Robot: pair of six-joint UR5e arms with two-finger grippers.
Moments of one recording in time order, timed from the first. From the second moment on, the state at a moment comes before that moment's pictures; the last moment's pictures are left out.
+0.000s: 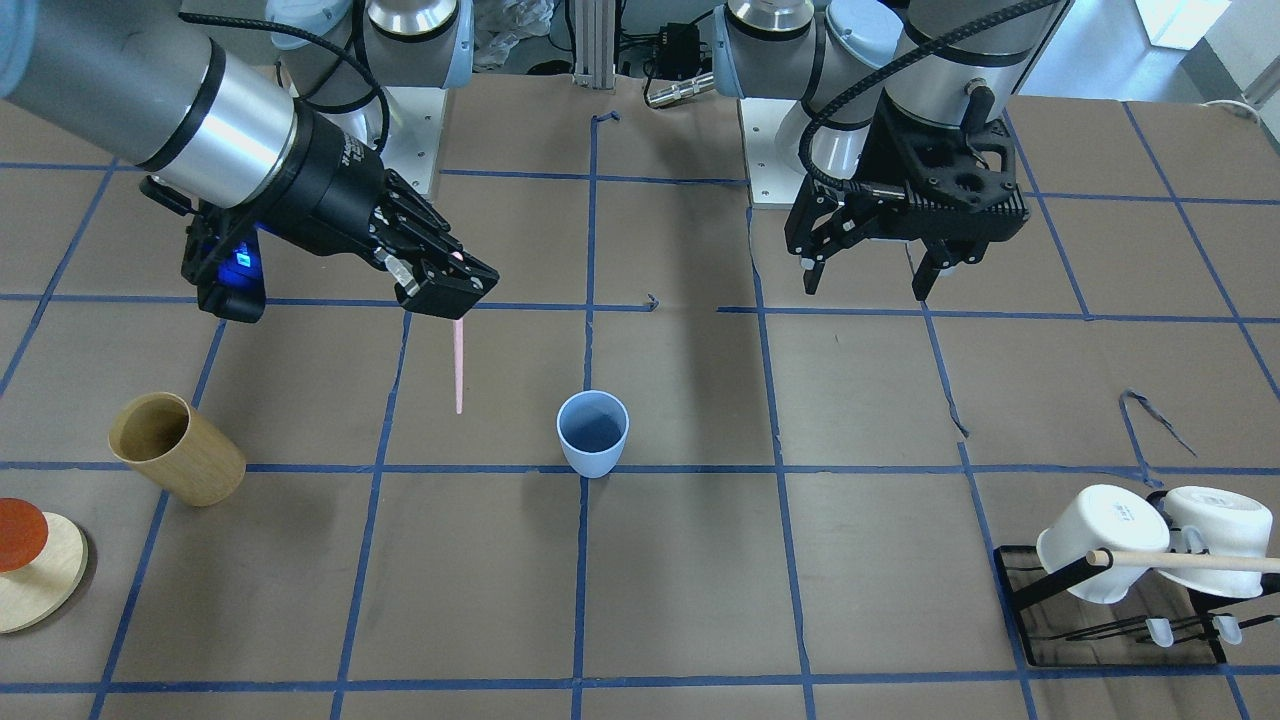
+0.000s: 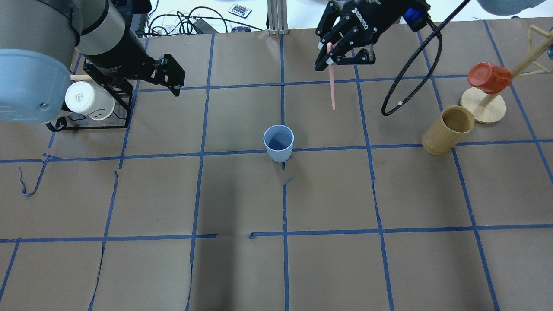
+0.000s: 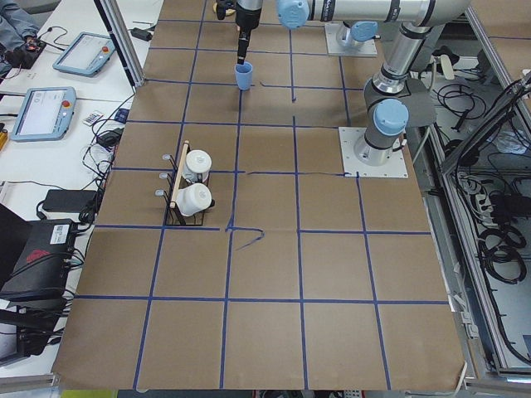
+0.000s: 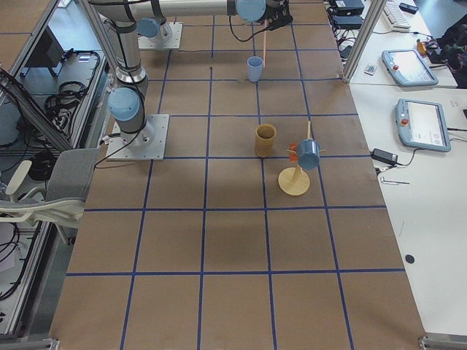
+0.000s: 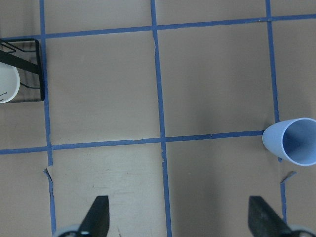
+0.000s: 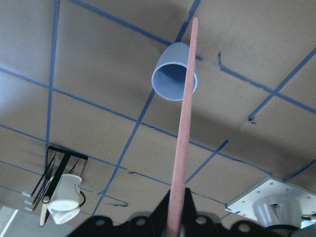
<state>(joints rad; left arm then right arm) -1.59 -1.55 -1.62 -1.38 1.59 0.02 1.59 -1.38 1.35 -1.46 -0.91 1.13</state>
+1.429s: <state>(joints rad) -1.58 -1.58 -1.56 -1.49 1.59 -0.04 1.64 -1.31 1.54 -1.64 -0.69 1.15</state>
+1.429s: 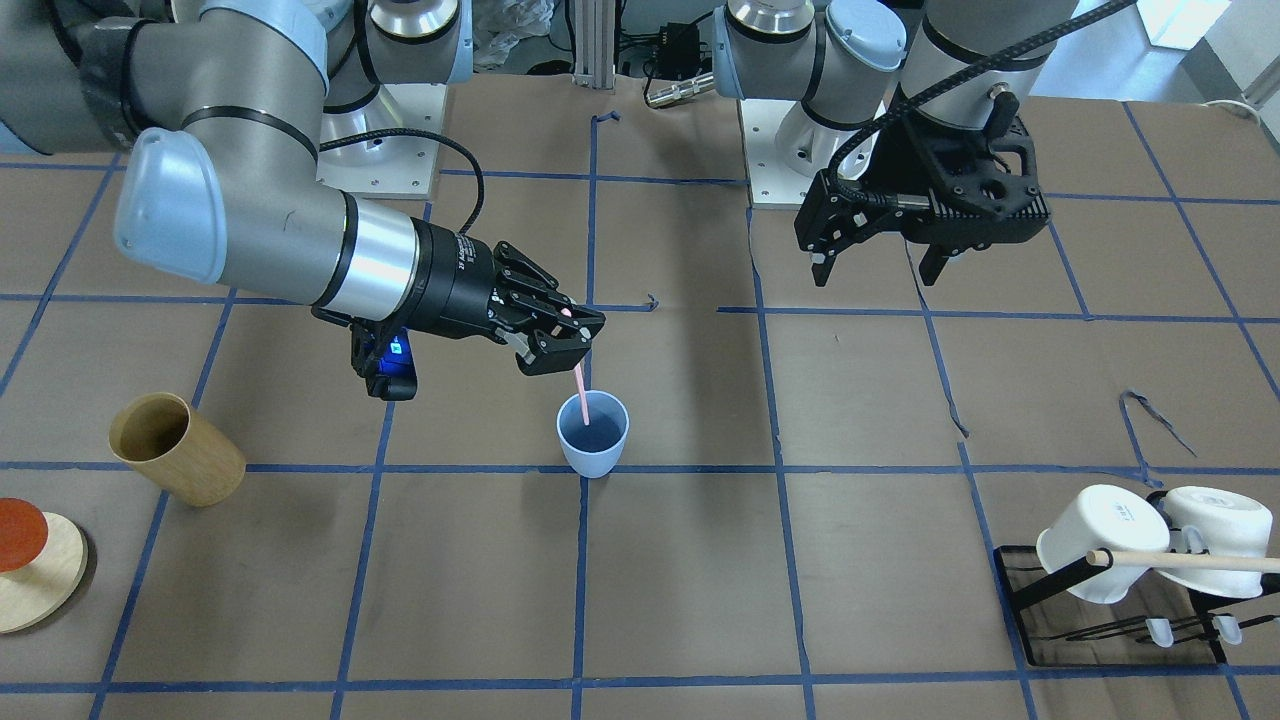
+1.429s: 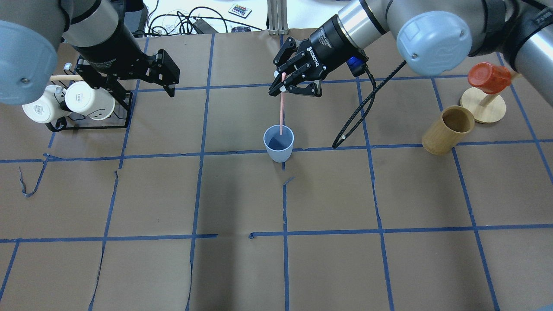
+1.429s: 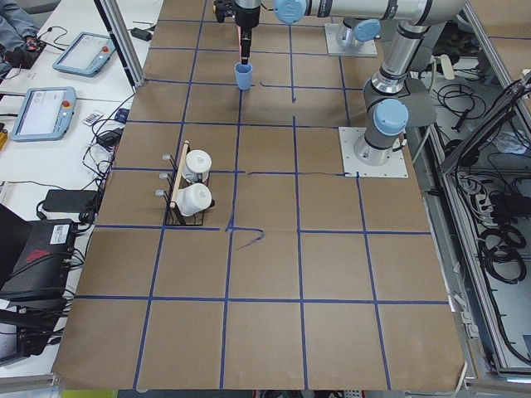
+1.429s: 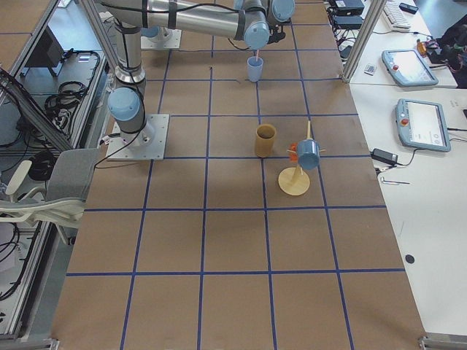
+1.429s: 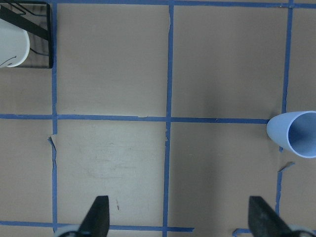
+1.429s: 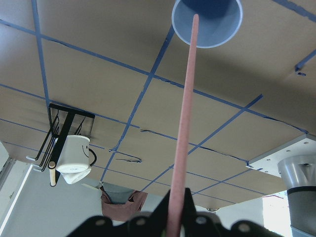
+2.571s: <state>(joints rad) -1.58 -1.58 -1.56 -1.50 1.59 -0.04 1.66 -1.33 1.52 -1.64 -0.82 1.16</state>
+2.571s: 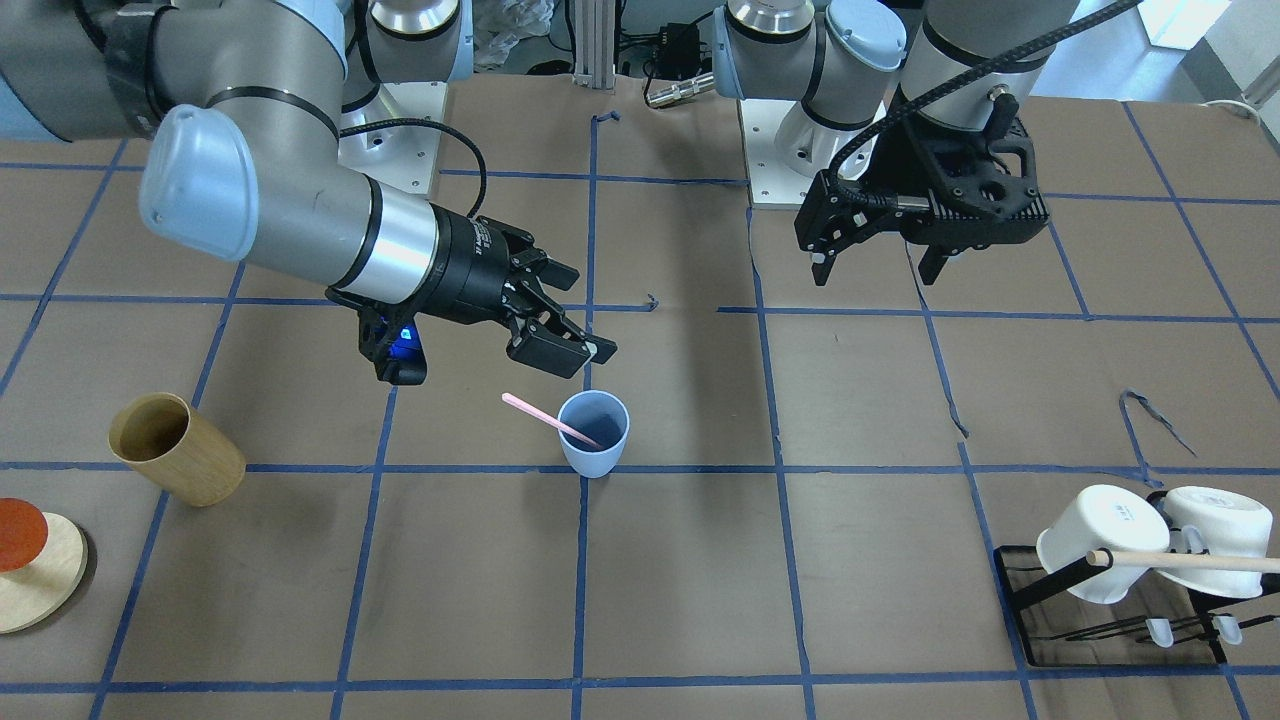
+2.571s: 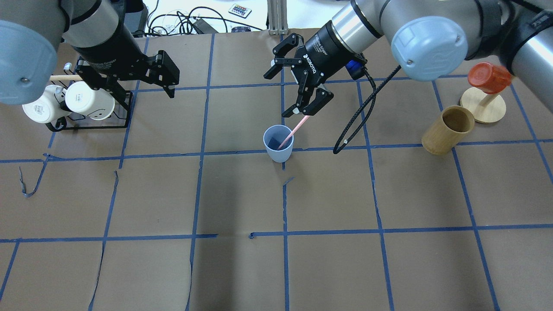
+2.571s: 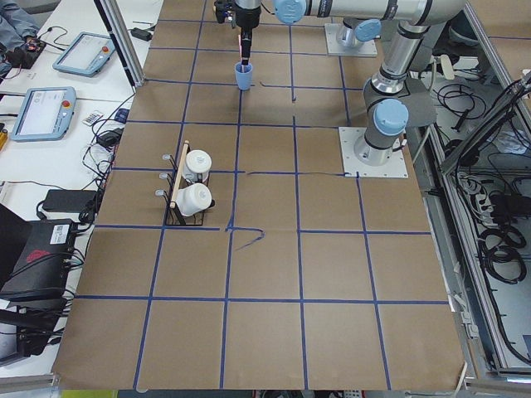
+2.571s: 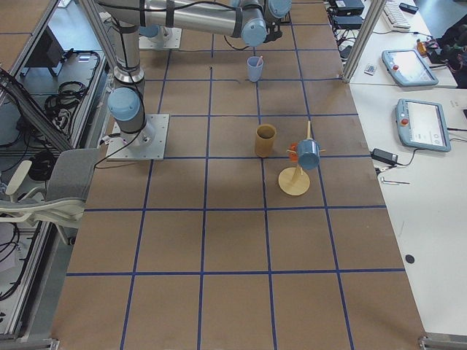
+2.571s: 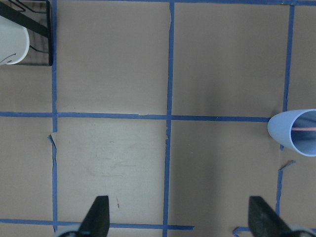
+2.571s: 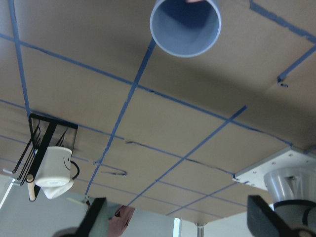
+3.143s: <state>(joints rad) -1.58 -1.58 -1.56 -1.50 1.59 -0.04 1.63 -1.37 1.38 -1.46 -1.23 0.95</state>
